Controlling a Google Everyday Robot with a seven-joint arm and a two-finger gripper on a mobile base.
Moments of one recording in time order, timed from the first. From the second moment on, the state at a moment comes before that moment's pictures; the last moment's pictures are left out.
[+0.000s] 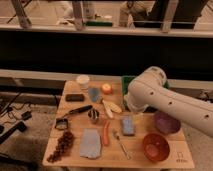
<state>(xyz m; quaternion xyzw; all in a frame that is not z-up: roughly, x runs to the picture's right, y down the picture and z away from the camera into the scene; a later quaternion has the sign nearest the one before) 0.124 0.097 0.682 -0.22 -0.06 -0.10 0.97</state>
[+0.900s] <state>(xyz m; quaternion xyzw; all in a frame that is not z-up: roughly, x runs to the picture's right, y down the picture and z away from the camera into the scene) 0.002 0.062 0.724 -0.20 -0.10 -0.18 0.96</state>
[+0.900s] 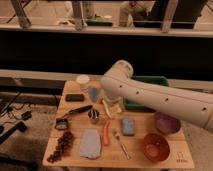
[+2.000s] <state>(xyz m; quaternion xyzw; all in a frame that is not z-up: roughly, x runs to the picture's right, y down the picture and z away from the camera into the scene) -0.047 0.045 0.768 -0.21 -0.12 -0.21 0.95</state>
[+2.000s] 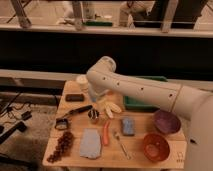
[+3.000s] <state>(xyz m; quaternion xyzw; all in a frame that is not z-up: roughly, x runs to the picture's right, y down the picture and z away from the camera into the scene) -0.143 0.025 0.801 -0.18 -0.16 -0.25 0.94</state>
